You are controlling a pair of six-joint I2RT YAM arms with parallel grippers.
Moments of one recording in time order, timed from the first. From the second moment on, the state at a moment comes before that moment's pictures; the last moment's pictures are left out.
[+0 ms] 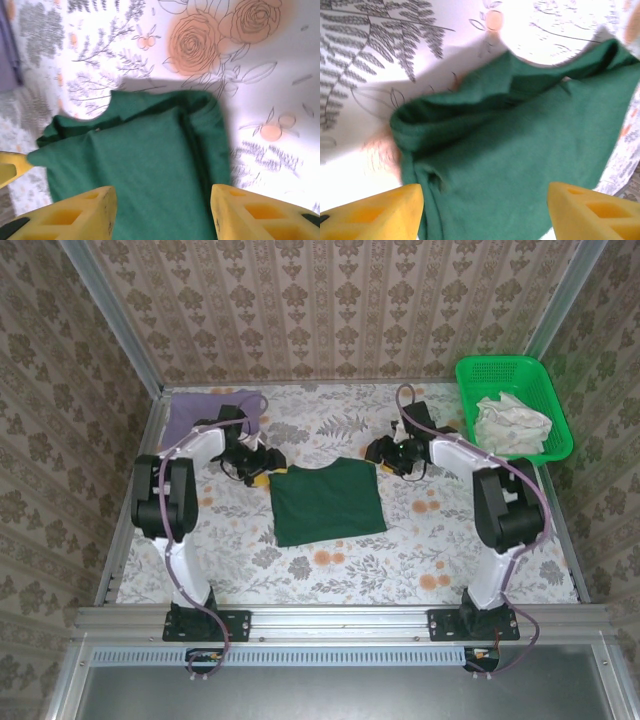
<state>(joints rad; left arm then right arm) -0.19 1.96 1.38 -0.81 0.63 -0.33 0.24 1.88 1.28 -0.44 -0.43 0.60</state>
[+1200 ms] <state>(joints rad) -0.17 2.01 1.40 -0.78 0.63 -0.25 0.26 2.03 1.48 -0.56 -0.37 0.46</state>
